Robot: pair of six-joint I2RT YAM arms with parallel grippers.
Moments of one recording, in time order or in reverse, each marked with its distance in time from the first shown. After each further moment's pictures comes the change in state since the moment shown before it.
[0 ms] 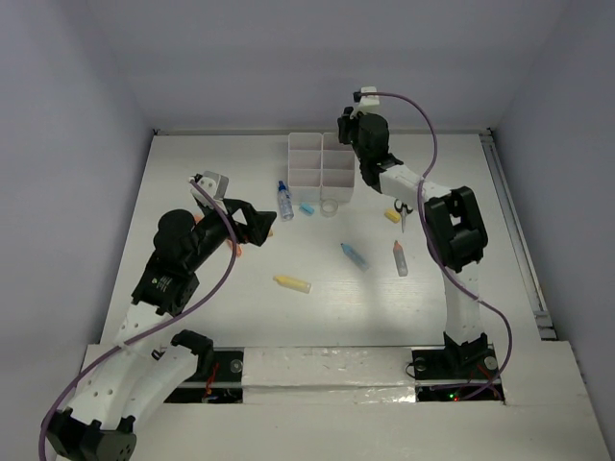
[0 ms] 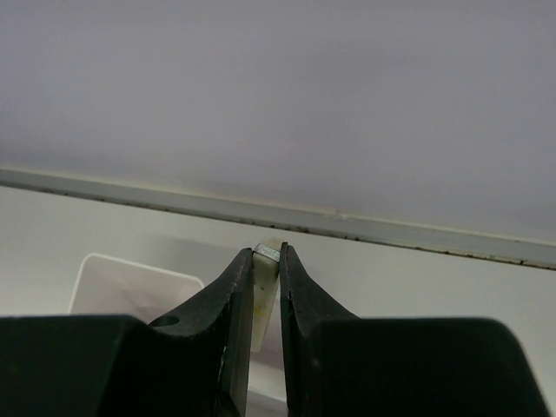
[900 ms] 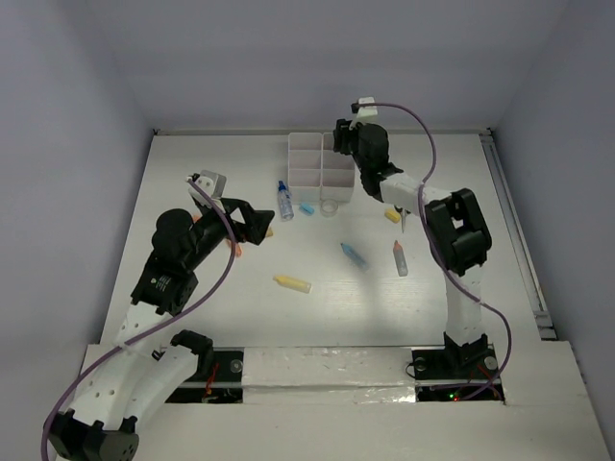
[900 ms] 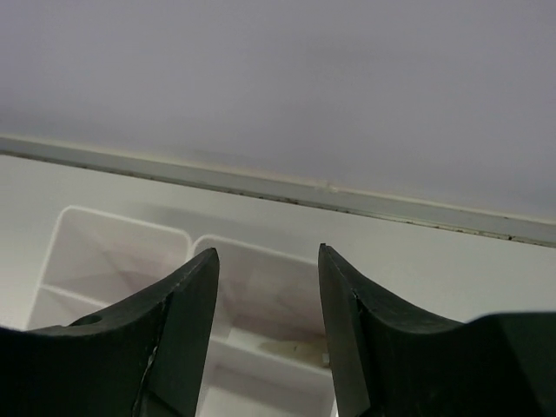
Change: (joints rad) left arm 0.027 0.001 0.000 0.000 0.011 0.000; right arm 0.008 -0.011 -0.099 0.067 0.008 -0.053
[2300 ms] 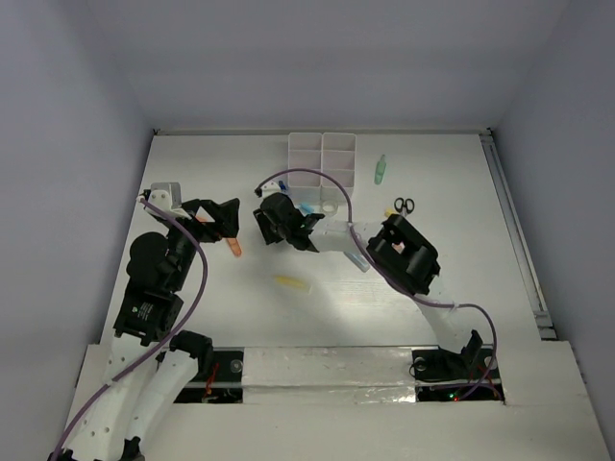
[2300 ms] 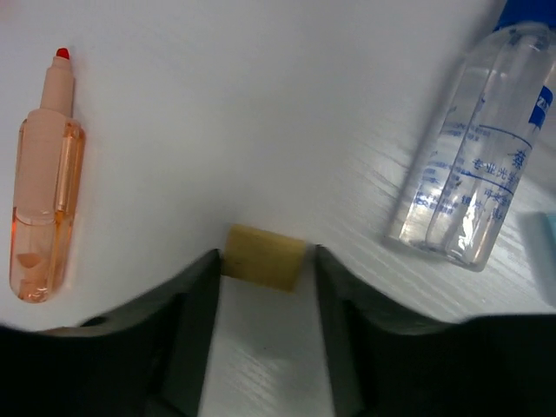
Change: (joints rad) left arm 0.052 -0.172 0.000 -0.056 -0.299 -0.070; right arm 0.491 0.117 0.053 -0.564 -0.005 0.205
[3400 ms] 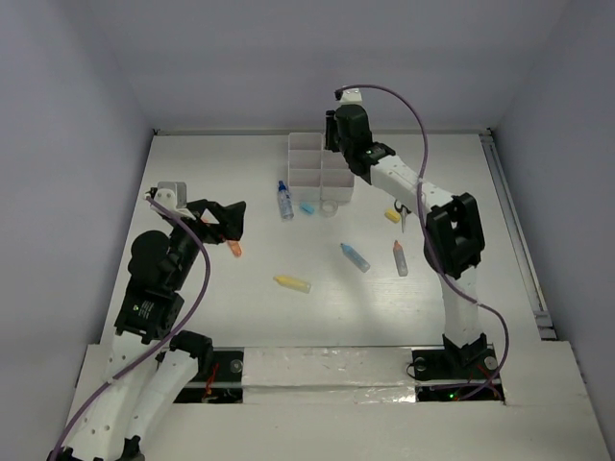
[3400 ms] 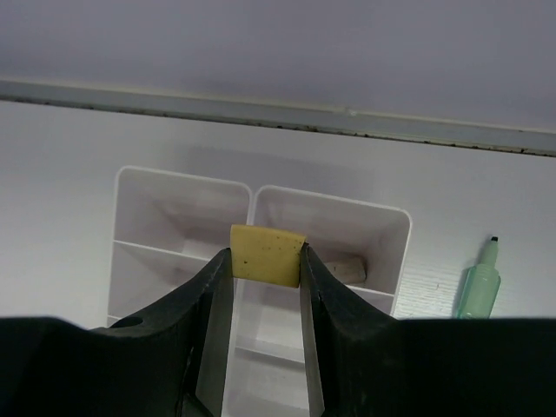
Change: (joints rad) left arm 0.000 0.011 0.000 0.000 0.078 0.001; right arm -0.393 -0.166 0.217 -0.039 0.122 -0.085
